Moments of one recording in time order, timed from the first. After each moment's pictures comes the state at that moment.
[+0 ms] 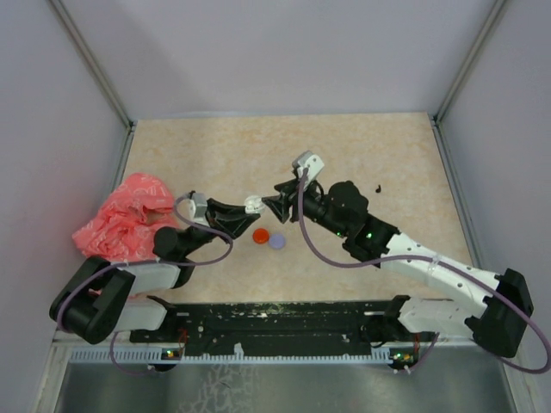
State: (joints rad) left arm -0.49 1.29 0.22 1.52 0.57 -0.45; right arm 0.95 1.10 0.85 0.23 0.04 0.10
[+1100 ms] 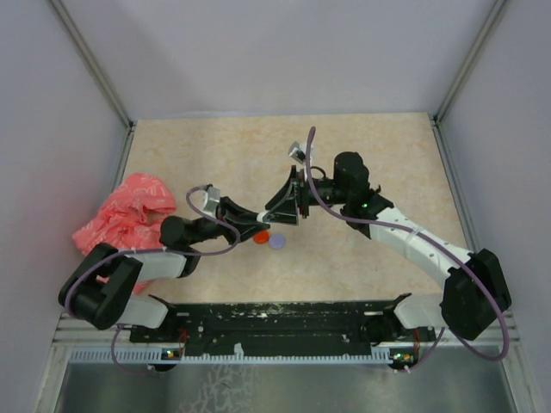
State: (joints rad) left arm -0.49 1.40 0.33 1.52 0.84 -0.58; right arm 0.61 1.29 0.94 0.26 -0.96 0.46
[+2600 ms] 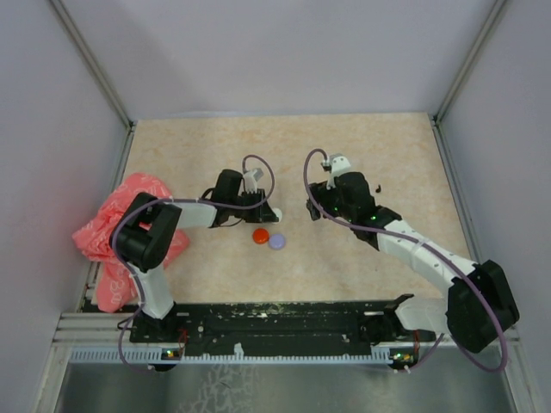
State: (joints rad) left arm -0.49 1.86 0.89 0.28 0.53 -0.45; right arm 0.55 1.20 0.77 -0.07 0.03 0.17
